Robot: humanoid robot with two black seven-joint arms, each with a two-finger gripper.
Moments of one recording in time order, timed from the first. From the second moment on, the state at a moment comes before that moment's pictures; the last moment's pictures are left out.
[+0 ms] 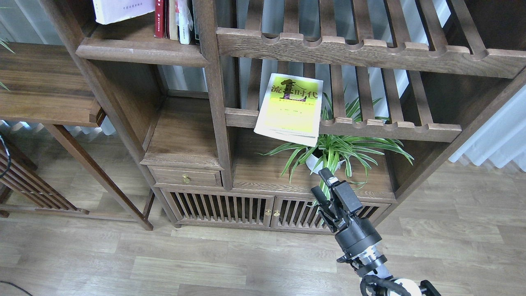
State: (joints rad) left arm -1.39 0.39 -1.06 -0.49 0.48 -0.49 0.48; right arm -0.23 0.01 1.27 1.35 0.15 0.52 -0.21
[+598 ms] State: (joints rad) left arm -1.32 0.34 -1.06 -0.48 0.40 -0.49 0.23; right arm -0.23 0.01 1.27 1.36 0.19 0.55 -0.21
